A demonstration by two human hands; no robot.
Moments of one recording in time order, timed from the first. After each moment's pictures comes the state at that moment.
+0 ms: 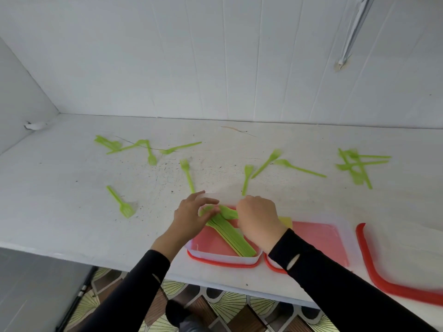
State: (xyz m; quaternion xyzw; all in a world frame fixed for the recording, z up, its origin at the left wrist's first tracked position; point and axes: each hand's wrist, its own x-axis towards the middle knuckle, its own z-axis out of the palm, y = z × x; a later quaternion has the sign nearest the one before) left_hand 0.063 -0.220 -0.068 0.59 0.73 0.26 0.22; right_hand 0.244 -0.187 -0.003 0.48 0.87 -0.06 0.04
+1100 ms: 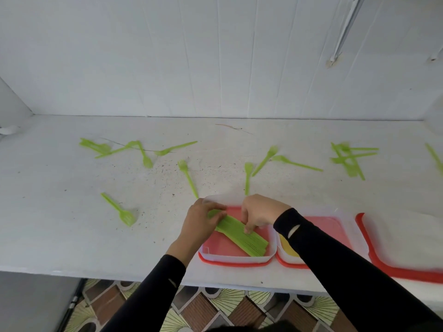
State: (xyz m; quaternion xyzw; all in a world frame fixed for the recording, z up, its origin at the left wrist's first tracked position) left_hand 0.063 -0.214 -0.071 0.59 0.70 0.30 0.27; right_hand 0.228 -0.148 -0.008 0.49 0.79 -0.31 0.21
